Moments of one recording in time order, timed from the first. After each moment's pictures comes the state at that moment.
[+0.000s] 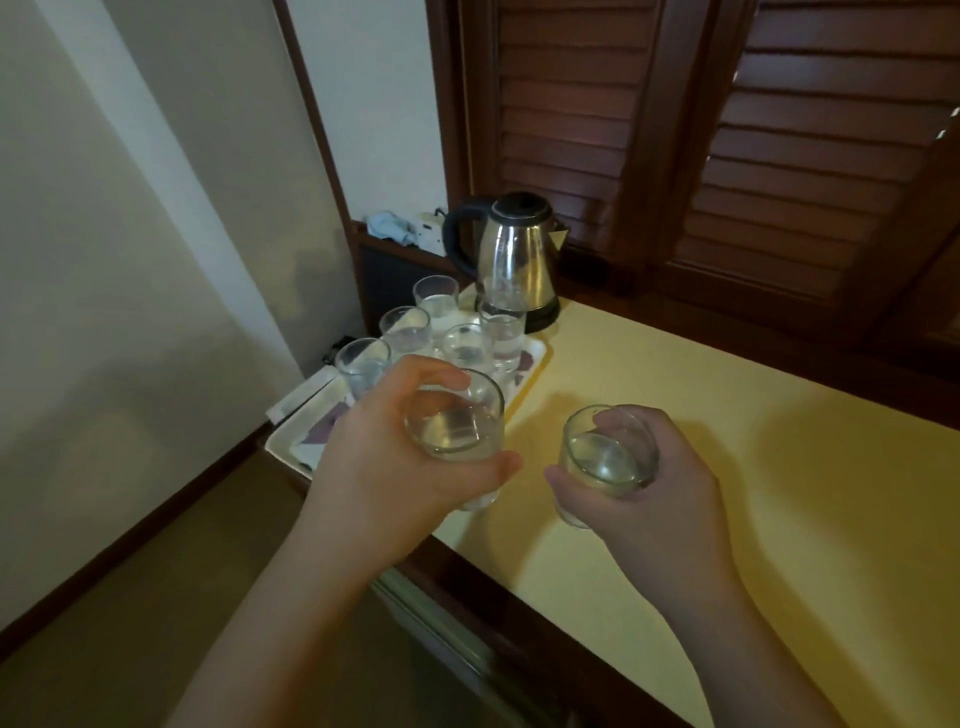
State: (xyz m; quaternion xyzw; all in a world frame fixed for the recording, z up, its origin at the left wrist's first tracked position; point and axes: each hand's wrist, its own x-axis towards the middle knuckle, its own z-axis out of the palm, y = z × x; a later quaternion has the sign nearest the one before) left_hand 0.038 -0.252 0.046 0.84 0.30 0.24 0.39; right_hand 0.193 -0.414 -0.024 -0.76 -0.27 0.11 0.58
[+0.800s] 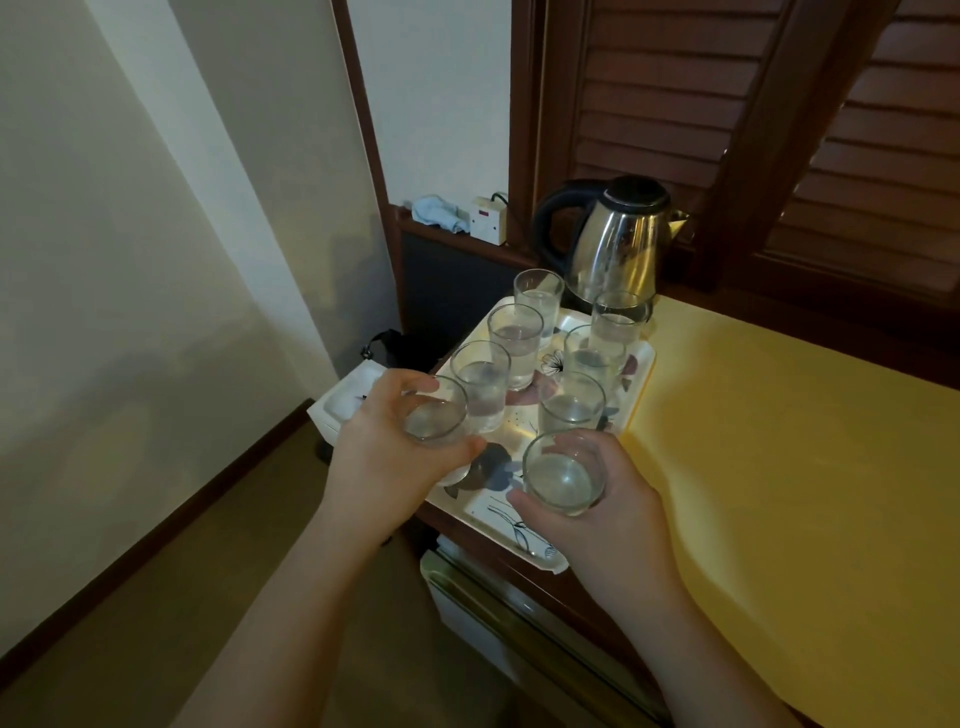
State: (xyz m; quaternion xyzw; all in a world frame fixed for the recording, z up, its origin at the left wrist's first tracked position) left_hand -0.018 -0.079 -0.033 0.81 0.36 0.24 0.39; right_hand 0.103 -0.265 -0.072 -0.77 -0.28 0.16 0.56
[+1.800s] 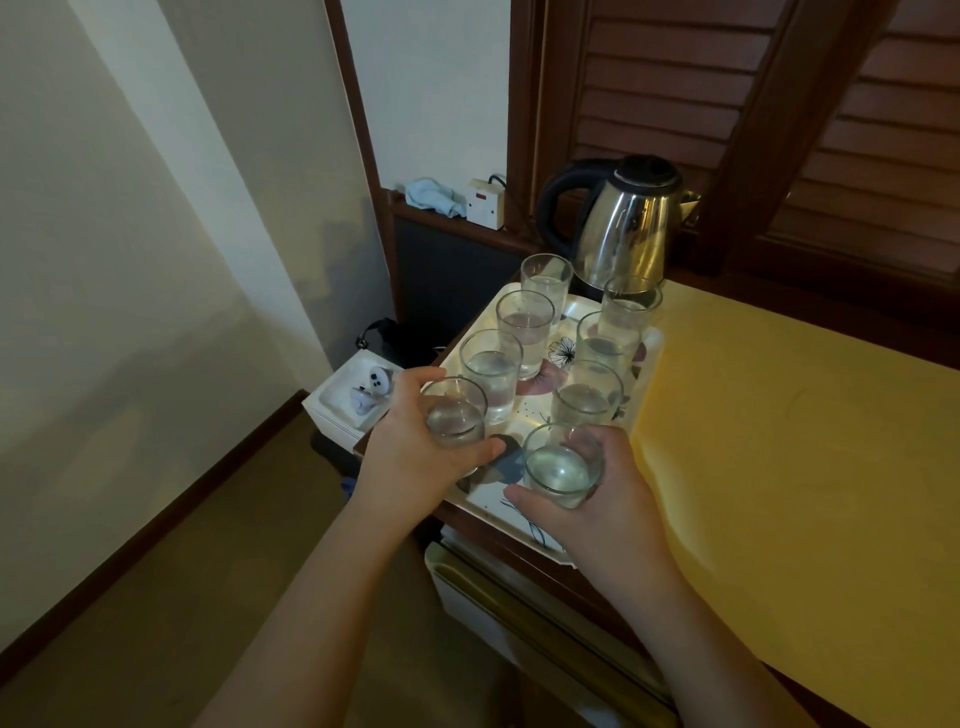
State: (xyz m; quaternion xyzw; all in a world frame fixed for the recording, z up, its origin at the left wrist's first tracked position) left_hand -0.005 -0.063 -0.062 0.80 0.36 0.18 0.45; right_hand 0.101 -0.245 -0.091 -0.78 -0.26 0.17 0.54
